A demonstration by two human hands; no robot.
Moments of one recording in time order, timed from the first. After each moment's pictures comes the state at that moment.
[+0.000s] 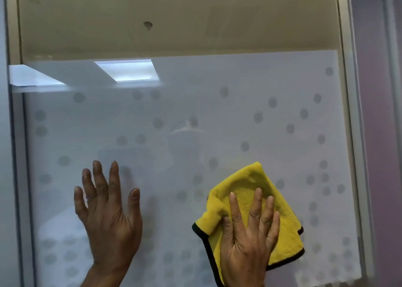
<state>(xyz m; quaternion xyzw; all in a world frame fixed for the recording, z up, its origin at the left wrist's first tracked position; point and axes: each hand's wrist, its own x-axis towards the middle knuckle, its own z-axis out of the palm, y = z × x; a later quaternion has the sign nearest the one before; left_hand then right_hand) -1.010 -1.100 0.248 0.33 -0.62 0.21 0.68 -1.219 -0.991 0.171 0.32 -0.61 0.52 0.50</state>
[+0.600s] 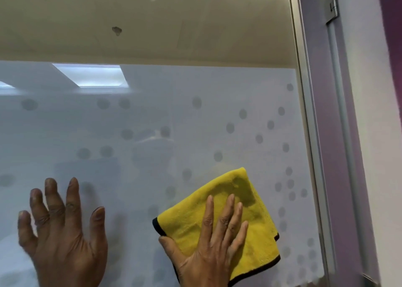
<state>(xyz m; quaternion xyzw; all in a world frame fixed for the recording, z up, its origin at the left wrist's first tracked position) -1.013 -1.100 0.249 0.31 -0.62 0.19 0.70 -1.192 -1.004 0.191 0.26 -0.68 0.47 0.49</state>
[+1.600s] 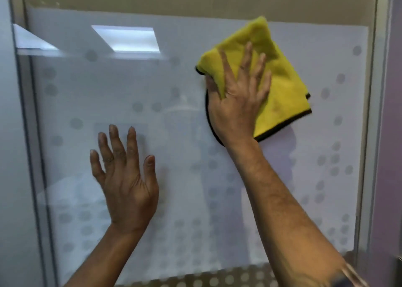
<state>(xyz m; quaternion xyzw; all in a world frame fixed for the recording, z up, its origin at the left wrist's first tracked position) -1.009 -1.103 0.248 0.33 -0.62 0.22 0.68 -1.178 -1.006 0.395 0.38 -0.56 0.52 0.52</state>
